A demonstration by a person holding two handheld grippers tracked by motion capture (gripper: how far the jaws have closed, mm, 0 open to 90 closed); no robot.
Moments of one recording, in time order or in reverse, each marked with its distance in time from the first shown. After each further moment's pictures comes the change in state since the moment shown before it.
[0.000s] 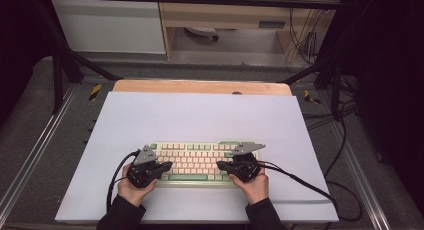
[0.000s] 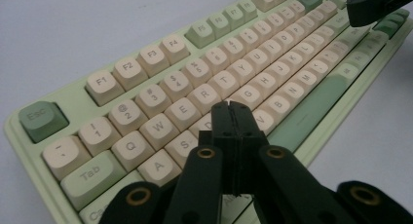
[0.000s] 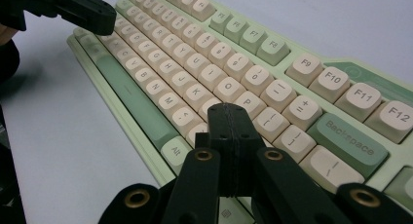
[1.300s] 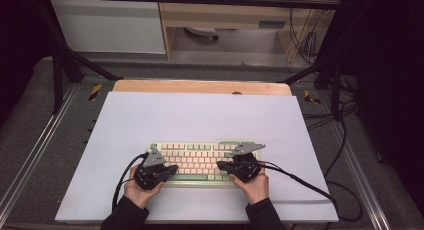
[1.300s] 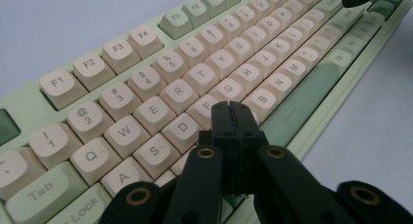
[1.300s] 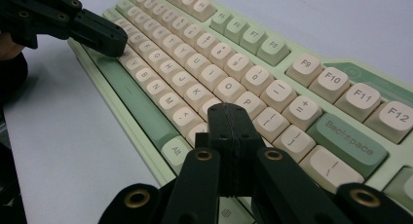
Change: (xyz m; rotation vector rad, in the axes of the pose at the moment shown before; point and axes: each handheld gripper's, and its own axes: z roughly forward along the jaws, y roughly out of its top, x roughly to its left) left arm -0.008 -0.001 0.010 0.023 -0.020 0.031; right arm 0.000 0.000 0.000 -0.004 -0.001 -0.005
